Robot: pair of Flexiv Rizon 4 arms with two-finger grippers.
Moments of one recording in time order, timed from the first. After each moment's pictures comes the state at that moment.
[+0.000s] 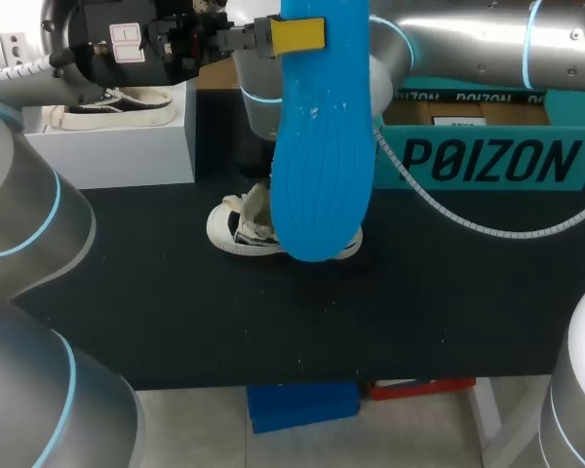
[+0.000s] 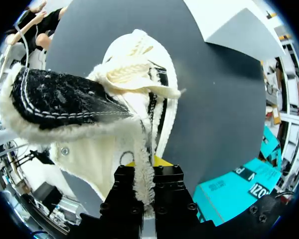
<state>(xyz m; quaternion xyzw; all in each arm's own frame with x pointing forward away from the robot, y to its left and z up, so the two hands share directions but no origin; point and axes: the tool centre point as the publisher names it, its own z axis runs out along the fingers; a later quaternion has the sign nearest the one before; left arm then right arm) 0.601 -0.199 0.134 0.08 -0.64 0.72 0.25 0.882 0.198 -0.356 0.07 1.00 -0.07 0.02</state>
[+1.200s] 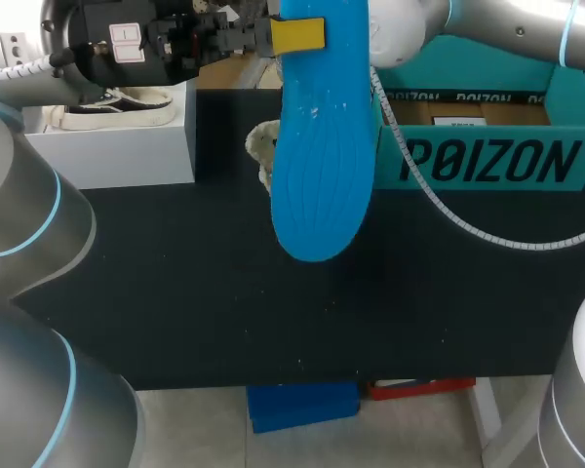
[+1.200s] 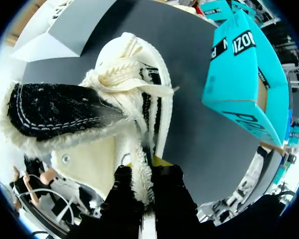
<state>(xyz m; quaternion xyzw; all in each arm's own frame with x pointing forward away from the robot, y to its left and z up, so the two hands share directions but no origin) 0.601 -0.199 0.134 0.08 -0.64 0.72 0.25 0.881 0.177 -0.308 0.60 0.80 -0.06 -0.01</state>
